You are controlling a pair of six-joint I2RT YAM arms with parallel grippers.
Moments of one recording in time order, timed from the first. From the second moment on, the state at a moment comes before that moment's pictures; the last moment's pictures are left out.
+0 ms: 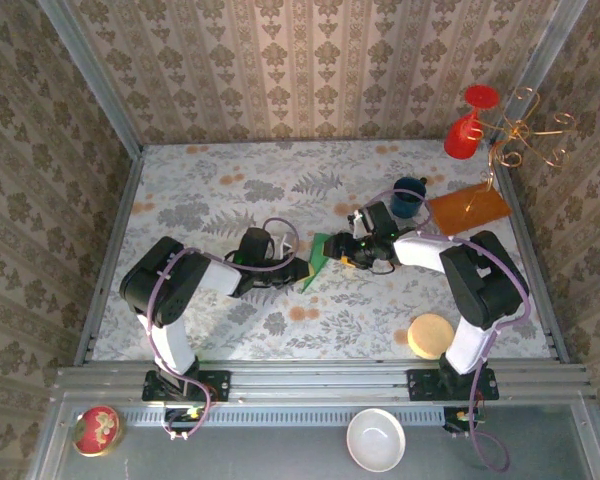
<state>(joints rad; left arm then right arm) -0.60 1.81 0.61 0.56 0.72 -0.89 0.42 1.77 0.91 -0.08 -0.47 0.68</state>
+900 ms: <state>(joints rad) -0.60 1.85 0.60 0.61 0.72 -0.93 0.49 1.91 1.15 -0.37 -0.30 0.66</state>
